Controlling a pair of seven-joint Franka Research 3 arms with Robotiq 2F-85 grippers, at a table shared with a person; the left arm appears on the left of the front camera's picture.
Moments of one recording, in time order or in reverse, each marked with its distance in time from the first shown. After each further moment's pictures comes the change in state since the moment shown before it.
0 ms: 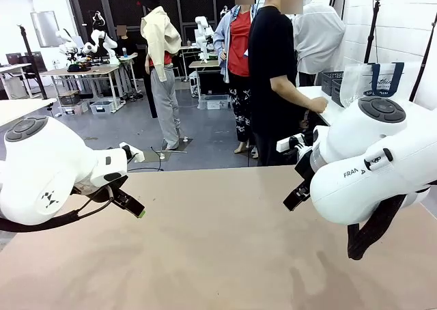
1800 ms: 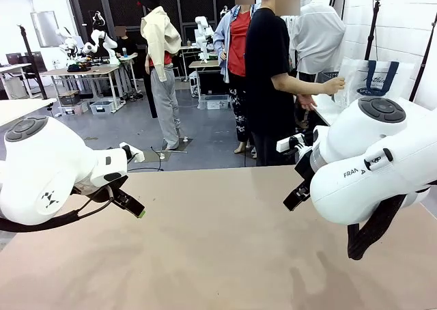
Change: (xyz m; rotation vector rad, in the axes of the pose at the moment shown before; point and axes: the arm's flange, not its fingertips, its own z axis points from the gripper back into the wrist) left arm 0.000 0.000 0.000 0.000 0.000 0.000; right arm 0.000 0.000 0.000 0.000 0.000 0.000
